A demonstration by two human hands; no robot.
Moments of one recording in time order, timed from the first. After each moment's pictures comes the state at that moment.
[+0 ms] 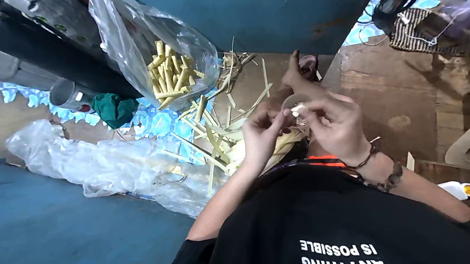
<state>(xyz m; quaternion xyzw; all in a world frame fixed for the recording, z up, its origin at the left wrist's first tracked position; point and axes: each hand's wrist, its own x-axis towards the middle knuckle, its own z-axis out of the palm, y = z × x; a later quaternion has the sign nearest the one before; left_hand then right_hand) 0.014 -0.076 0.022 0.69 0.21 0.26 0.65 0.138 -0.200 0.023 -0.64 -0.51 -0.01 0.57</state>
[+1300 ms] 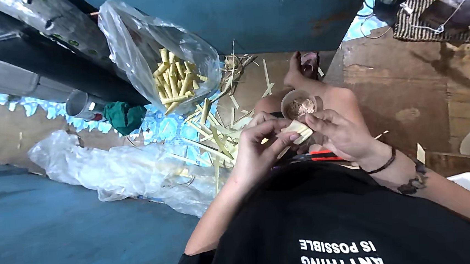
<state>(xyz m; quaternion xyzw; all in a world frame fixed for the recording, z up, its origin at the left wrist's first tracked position) -0.022 -0.074 0.055 0.79 0.08 0.21 0.57 0.128 -0.225 0.040 -0.46 -0.31 0.51 0.66</state>
